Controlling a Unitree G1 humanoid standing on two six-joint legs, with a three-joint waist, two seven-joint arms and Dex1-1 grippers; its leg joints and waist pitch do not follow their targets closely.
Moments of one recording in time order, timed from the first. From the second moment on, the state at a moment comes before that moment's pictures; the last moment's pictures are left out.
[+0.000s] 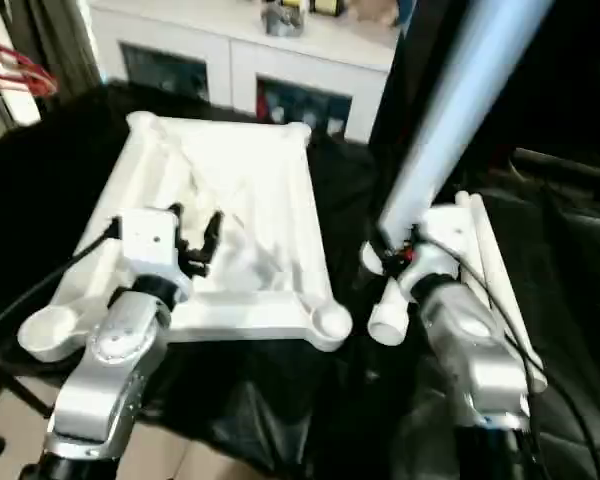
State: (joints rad) left arm -0.17 0.03 -0.10 -0.17 0.03 0.30 -0.02; right arm -0.17 -0.21 -0.11 -0.07 0.32 0.34 0.35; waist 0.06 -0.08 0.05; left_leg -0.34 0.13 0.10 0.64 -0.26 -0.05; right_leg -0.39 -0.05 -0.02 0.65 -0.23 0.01
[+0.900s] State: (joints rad) left arm -0.35 0.35 -0.35 0.10 -0.17 0.36 -0.89; right arm -0.27 -0.31 -0.07 -0.03 0.40 0.46 0.51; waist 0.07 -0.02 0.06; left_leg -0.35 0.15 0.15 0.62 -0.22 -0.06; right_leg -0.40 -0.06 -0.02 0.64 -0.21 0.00
